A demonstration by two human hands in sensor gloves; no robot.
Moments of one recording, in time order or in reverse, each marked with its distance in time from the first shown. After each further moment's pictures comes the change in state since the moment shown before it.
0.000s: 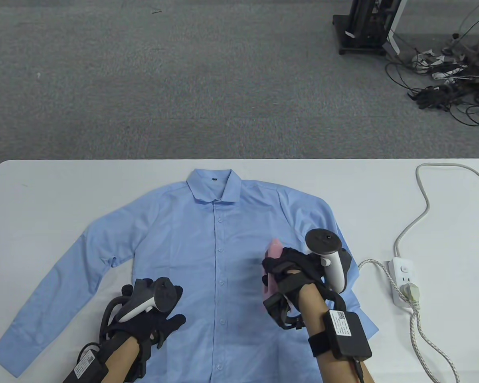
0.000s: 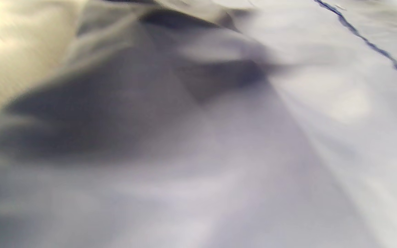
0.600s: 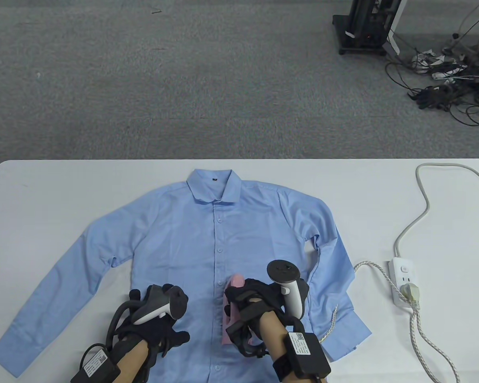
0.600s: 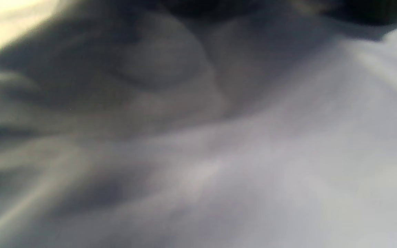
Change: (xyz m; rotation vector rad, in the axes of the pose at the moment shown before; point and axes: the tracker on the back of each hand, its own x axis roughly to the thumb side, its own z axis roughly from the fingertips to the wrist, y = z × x) left_hand 0.007 -0.023 -0.020 -0.079 0.095 -0.189; right_hand -0.051 0.074 -0.030 0.054 0.125 -0.084
